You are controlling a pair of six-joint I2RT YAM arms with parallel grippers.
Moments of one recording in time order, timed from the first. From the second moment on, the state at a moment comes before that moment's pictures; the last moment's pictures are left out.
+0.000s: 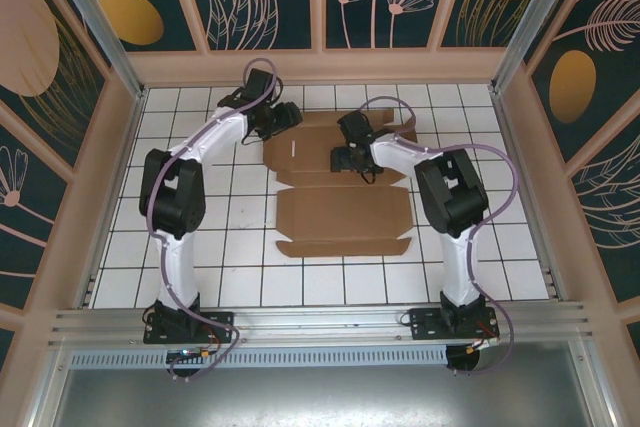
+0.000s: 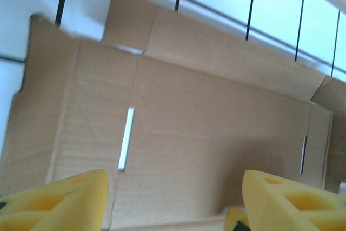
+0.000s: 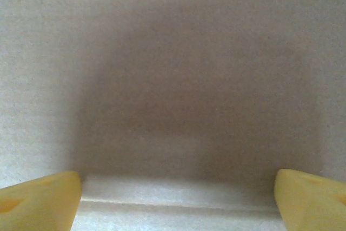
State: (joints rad) left arm -0.37 2.09 1.77 -0.57 0.15 -0.74; right arm 0.53 2.09 1.47 -0.51 0.14 0.45
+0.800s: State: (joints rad) left arm -0.35 2.25 2.03 -0.61 0.07 -0.77; right arm 0.54 2.15 1.51 -0.46 0.18 0.40
